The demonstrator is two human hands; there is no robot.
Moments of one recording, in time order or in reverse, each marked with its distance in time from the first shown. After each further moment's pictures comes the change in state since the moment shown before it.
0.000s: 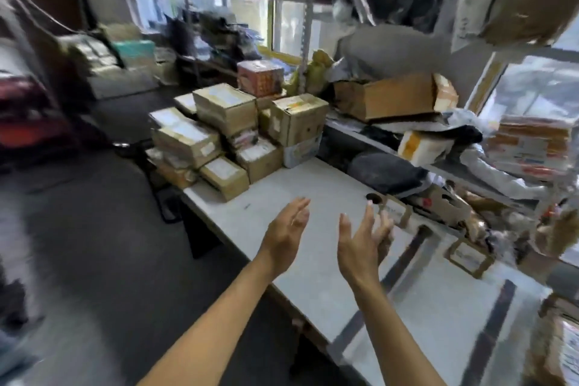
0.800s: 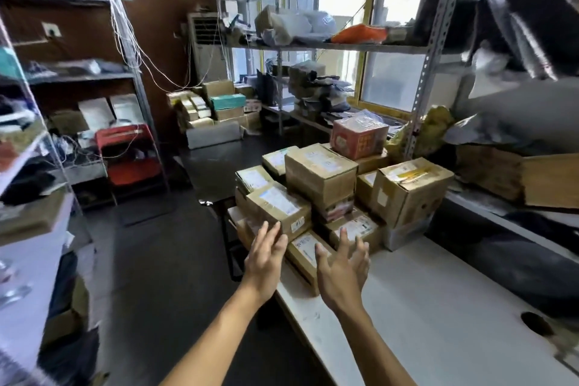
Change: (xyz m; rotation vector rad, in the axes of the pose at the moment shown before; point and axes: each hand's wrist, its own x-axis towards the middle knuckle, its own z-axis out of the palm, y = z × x) left_hand 0.148 -0.100 -0.298 0.132 0.432 -0.184; right_hand 0.110 -0.207 0.298 0.016 -0.321 -0.224
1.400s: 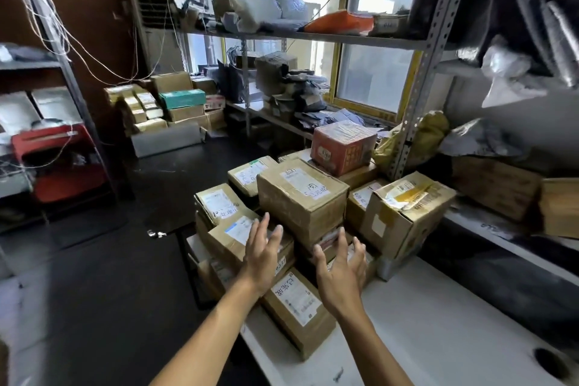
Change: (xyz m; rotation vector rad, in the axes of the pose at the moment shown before) left_hand 0.203 0.000 0.043 -0.181 -0.104 -0.021; right_hand 0.168 -0.002 0.033 0.043 0.049 0.094
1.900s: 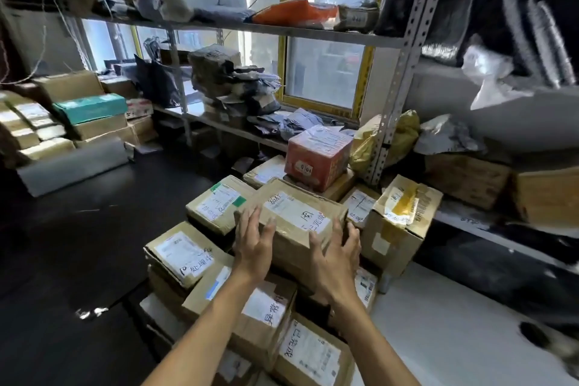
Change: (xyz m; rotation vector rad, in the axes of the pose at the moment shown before) left_hand 0.176 -0.004 -0.024 0.117 -0.182 0.064; right_hand 0.121 -0.056 0.058 -0.013 0.241 0.130
